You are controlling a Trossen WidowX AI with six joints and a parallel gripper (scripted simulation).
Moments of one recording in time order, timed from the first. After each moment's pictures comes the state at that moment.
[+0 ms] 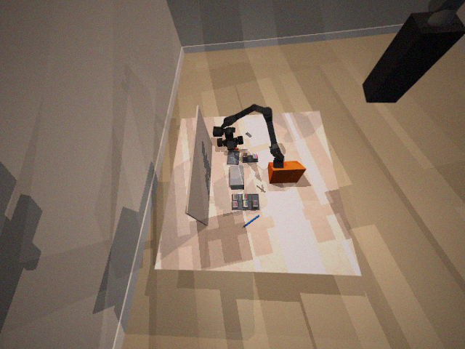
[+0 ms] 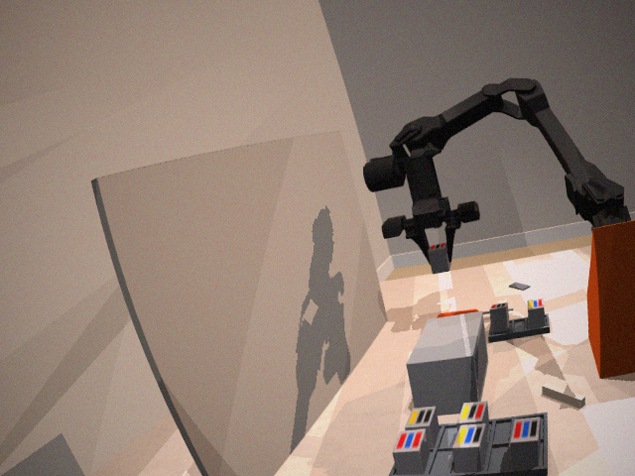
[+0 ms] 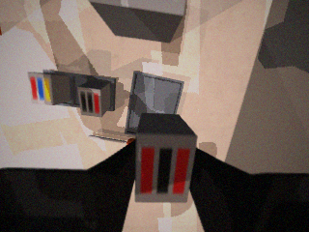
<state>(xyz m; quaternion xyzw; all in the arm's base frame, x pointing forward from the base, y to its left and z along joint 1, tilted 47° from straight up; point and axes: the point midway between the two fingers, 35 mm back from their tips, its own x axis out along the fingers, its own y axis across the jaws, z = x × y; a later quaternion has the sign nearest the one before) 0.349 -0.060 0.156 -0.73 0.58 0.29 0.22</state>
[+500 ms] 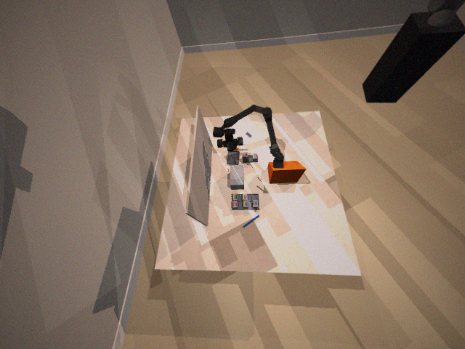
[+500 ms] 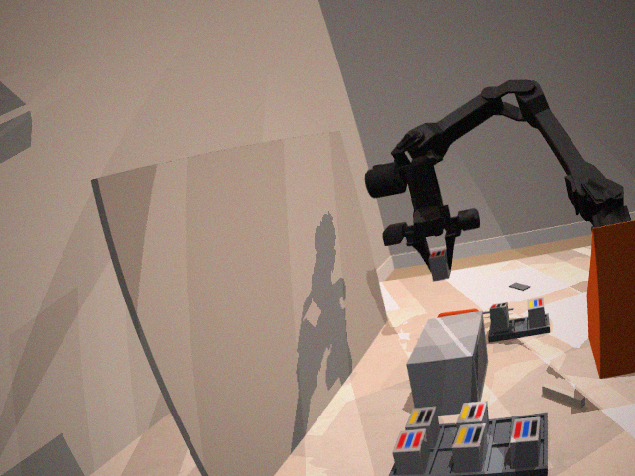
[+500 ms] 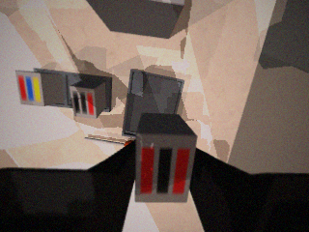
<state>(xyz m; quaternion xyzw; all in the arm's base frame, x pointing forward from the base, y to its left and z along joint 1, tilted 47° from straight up) 0.353 -0.071 0.148 -0.73 0.58 0.29 0.22</state>
